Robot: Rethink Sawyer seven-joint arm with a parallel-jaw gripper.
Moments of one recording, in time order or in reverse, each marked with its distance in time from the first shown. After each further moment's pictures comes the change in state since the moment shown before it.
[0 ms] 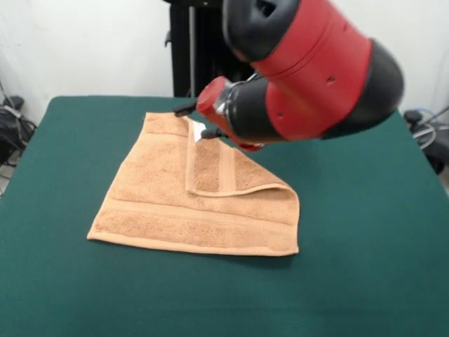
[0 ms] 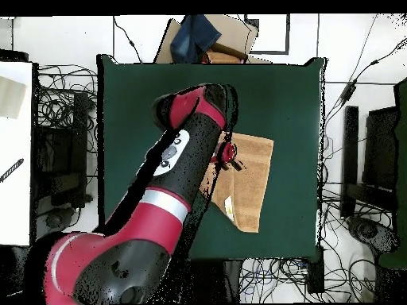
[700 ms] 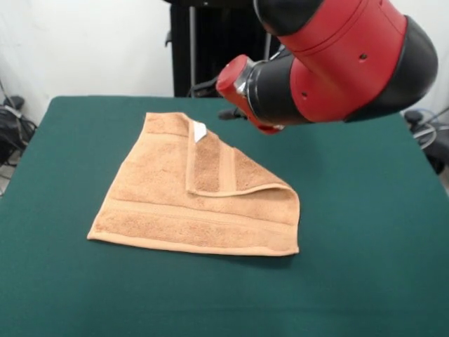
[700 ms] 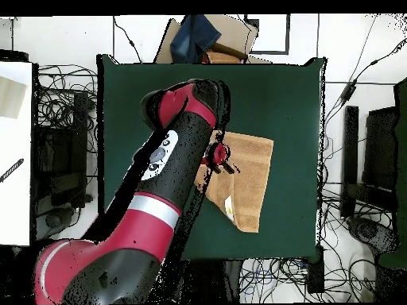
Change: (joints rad) arm 0.023 -0.030 0.000 0.000 0.000 0.110 0.000
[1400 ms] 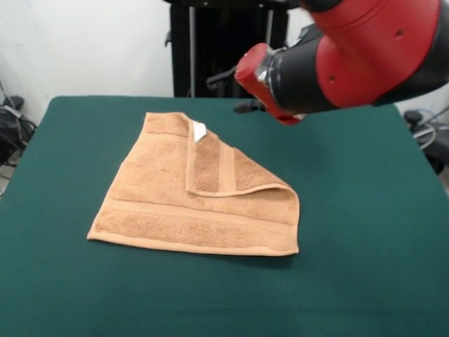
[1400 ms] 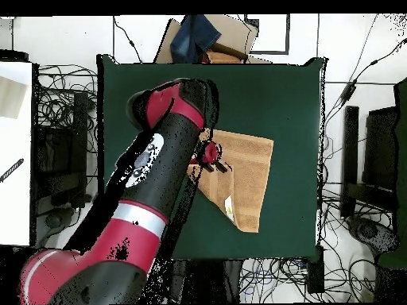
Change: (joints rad) arm 0.046 -0.046 0.000 0.025 0.000 -0.042 0.000
